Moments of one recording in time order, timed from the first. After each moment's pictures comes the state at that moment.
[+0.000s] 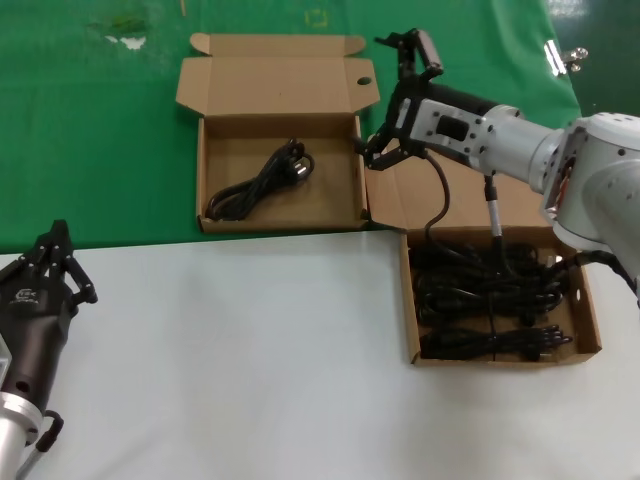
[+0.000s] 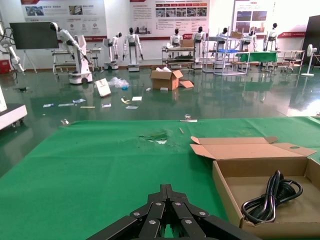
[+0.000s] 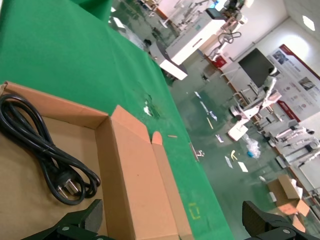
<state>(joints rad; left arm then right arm) 0.00 -0.30 1.60 -1.60 -1.80 0.00 0.00 1.26 0.14 -1.90 0.02 2.04 -0.68 -1.36</state>
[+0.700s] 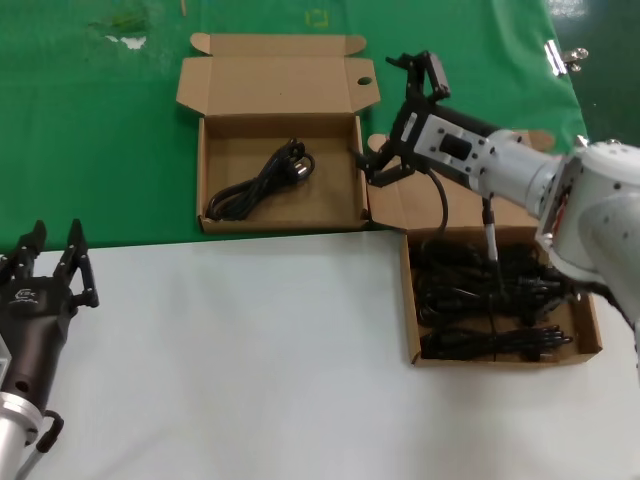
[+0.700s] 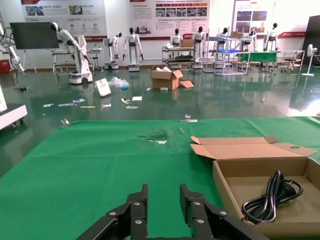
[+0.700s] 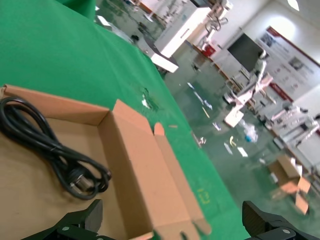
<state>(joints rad) 0.00 -0.30 1.60 -1.60 -1.80 0.00 0.00 1.14 0.17 -1.85 0.15 2.02 -0.64 -1.25</state>
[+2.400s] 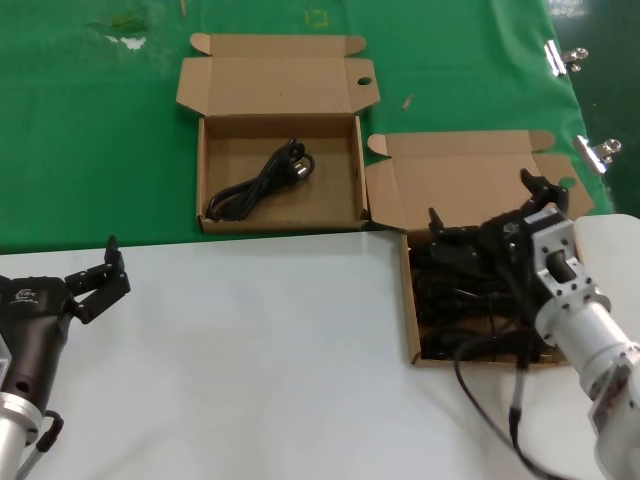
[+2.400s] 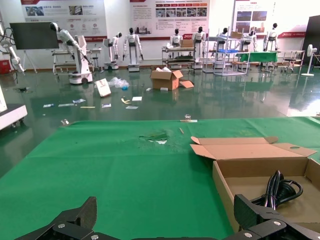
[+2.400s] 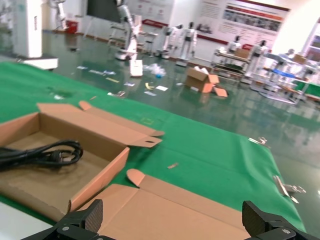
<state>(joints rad) 0.00 -0.30 1.60 -1.60 -1.80 0.00 0.00 0.30 0.27 -1.67 1.22 1.86 -0.17 -0.33</state>
